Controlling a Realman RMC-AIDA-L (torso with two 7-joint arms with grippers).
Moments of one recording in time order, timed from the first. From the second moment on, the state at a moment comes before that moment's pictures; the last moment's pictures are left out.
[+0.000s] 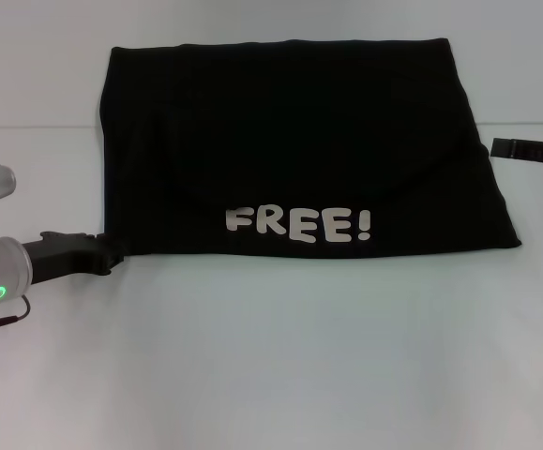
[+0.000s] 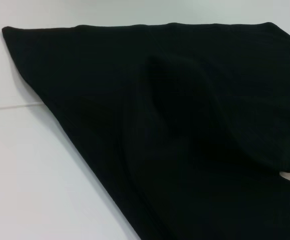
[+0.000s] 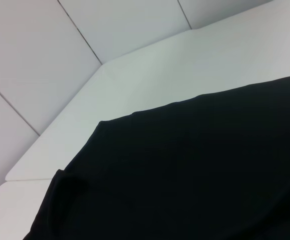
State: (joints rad) left arm -0.59 -2.14 0.55 0.62 2.27 0.89 -1.65; right arm 0.66 1.94 -0.53 -0.65 -2.13 -1.26 2.02
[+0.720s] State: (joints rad) left arm -0.59 -2.14 0.57 0.66 2.28 0.91 -1.70; right arm 0.66 1.93 -0.54 -0.65 -2.18 -1.25 2.03
